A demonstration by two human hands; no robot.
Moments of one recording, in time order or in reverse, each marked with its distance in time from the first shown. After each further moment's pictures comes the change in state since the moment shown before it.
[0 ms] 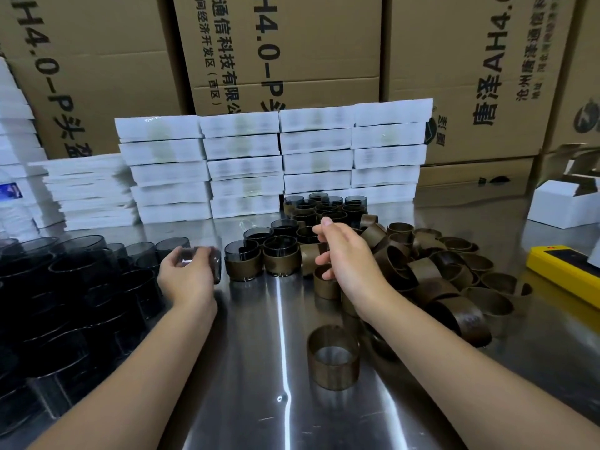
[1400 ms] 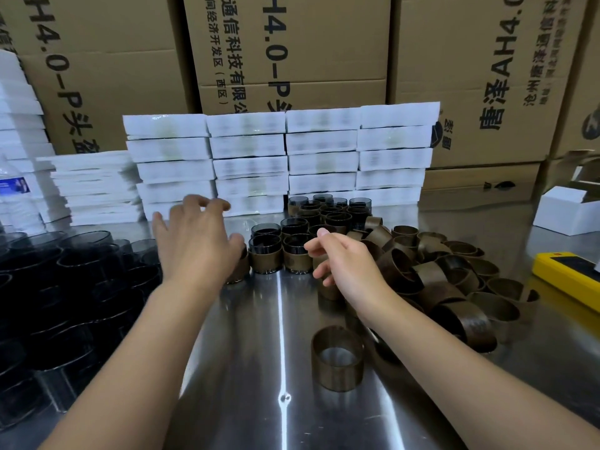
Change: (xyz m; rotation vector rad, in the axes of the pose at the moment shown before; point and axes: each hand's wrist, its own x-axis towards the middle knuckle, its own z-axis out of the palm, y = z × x) left_hand -0.032 0.068 -0.008 1.269 -0.212 0.926; right_hand -0.008 -0.005 0.004 -0.031 -0.065 0.034
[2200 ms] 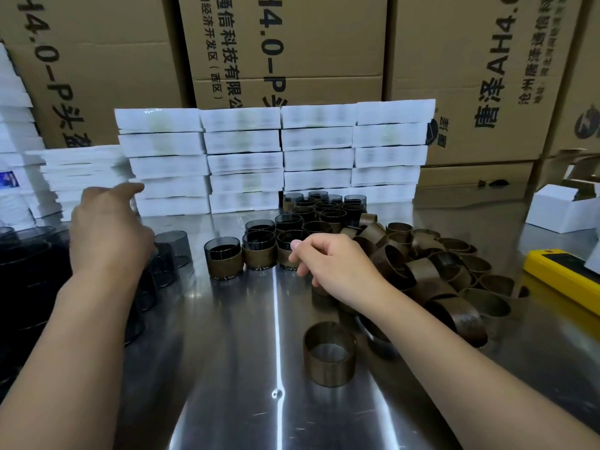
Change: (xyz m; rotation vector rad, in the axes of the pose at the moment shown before) left_hand 0.015 -0.060 -0.023 -0.222 0.096 -0.258; right_hand -0.002 -0.005 -0.006 -0.311 -0.149 -0.137
